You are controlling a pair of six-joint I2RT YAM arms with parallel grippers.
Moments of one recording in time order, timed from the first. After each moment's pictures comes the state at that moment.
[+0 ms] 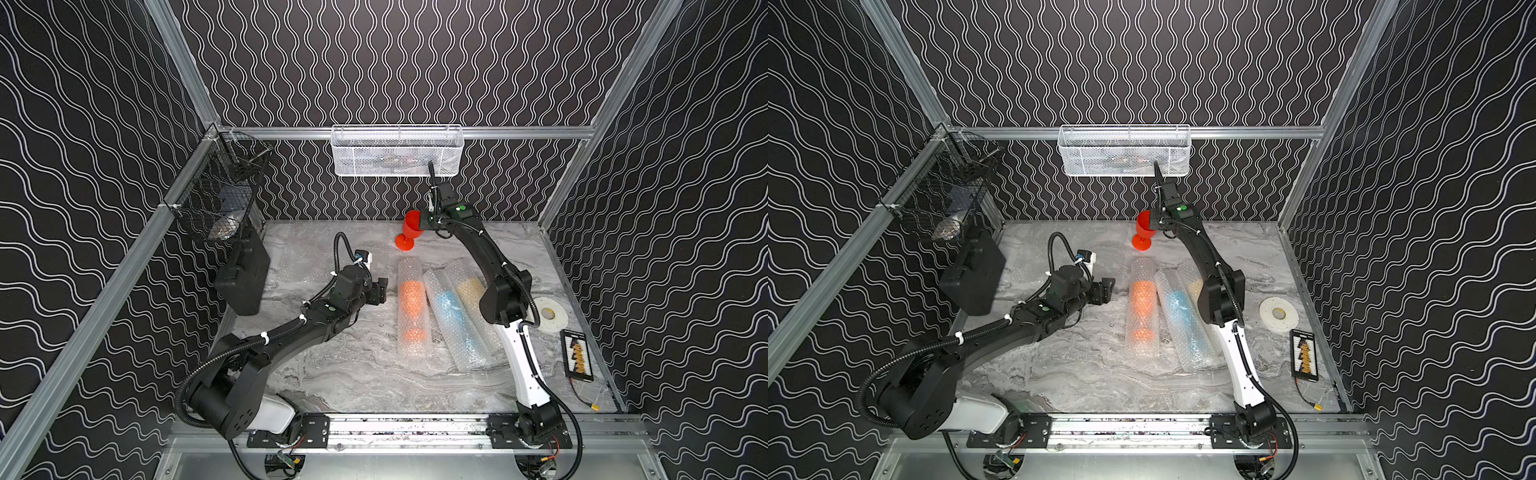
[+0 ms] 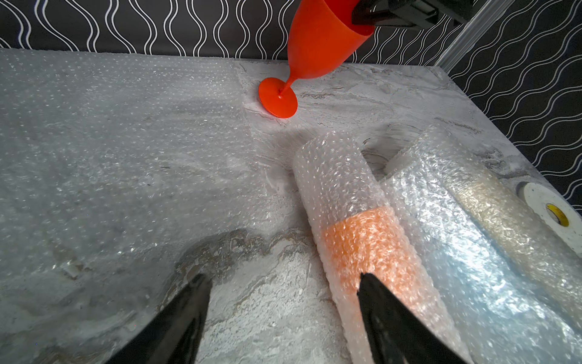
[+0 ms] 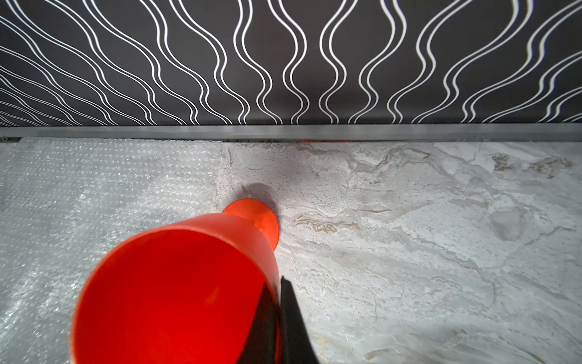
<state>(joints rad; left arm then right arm) -0.48 1.43 0.79 0.14 -0.10 -0.34 0.40 2.55 2.65 -0.88 0.10 0.31</state>
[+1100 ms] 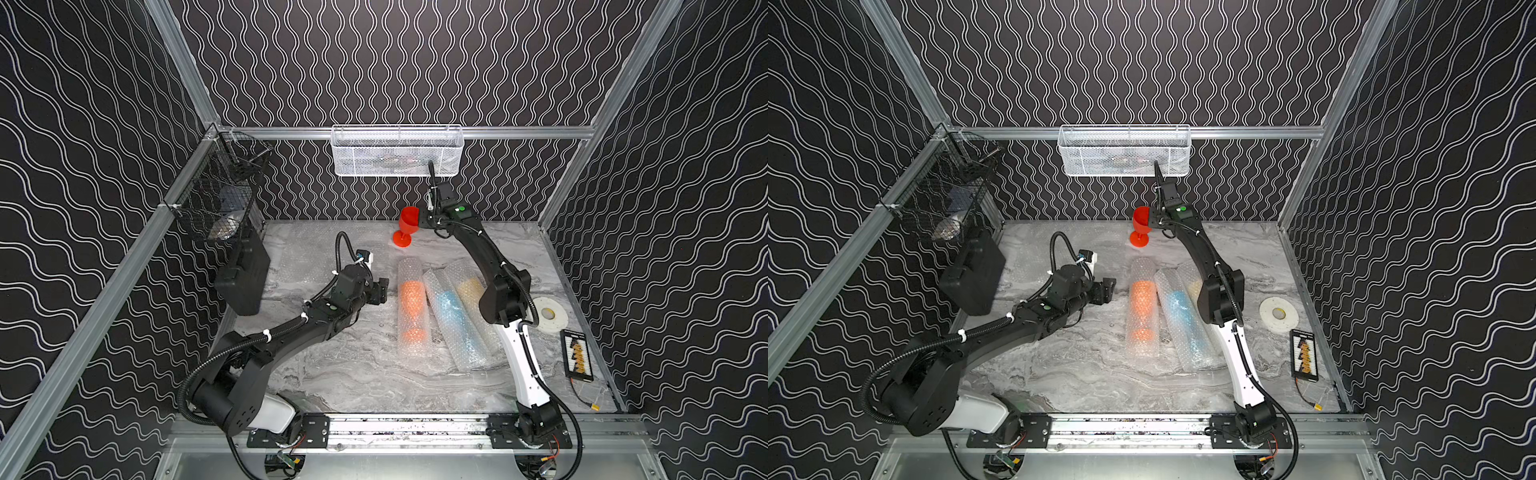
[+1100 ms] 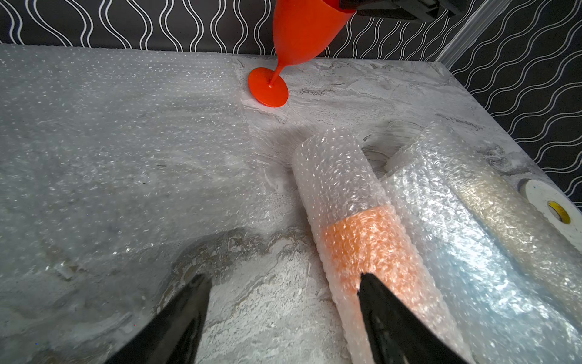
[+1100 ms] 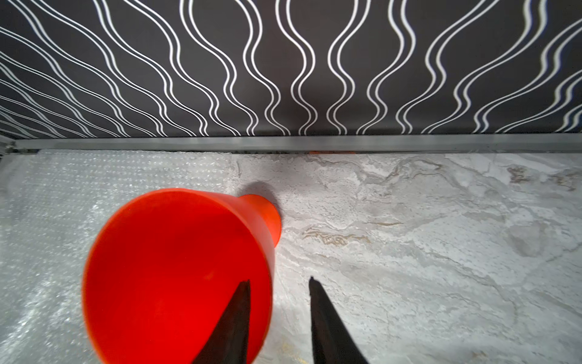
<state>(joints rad) -0.48 1.44 0.79 0.14 -0.09 -0.34 0.40 2.55 2.64 -0.83 0.07 0.33</state>
